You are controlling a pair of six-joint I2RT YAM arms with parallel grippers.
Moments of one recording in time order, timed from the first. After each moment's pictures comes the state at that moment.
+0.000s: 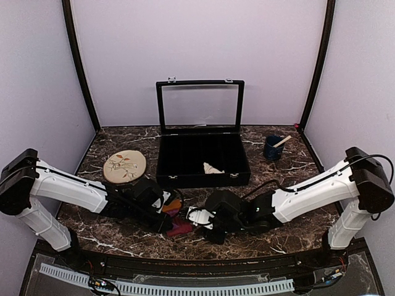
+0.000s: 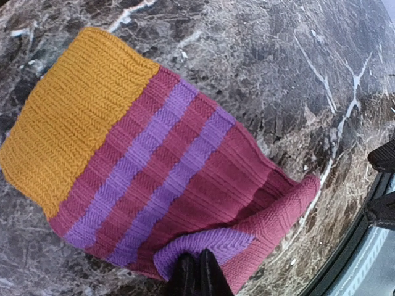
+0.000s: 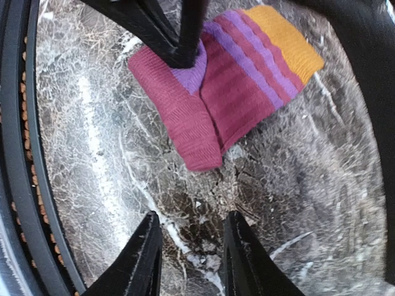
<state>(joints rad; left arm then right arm) -1.02 1.51 0.65 -0.17 0.12 -0.57 1.31 1.67 0.89 -0.06 0.09 -0.09</state>
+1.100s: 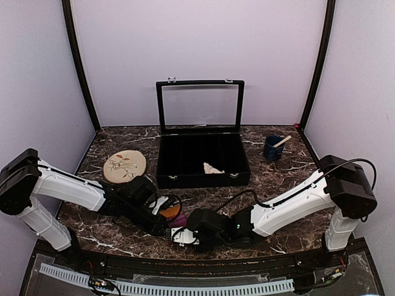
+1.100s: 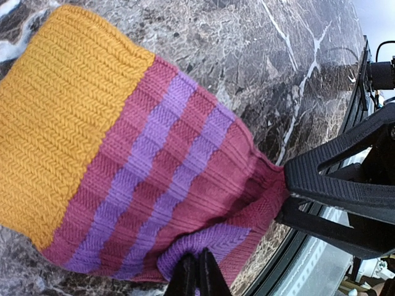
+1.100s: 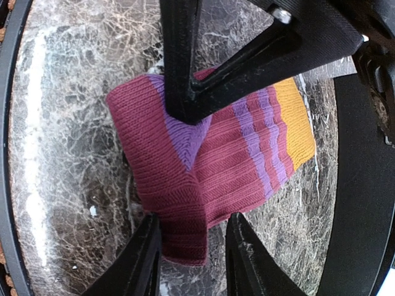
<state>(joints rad) -0.92 1.50 0.59 -0.12 0.43 -0.54 1.42 1.86 0.98 0.03 0.29 -0.44</state>
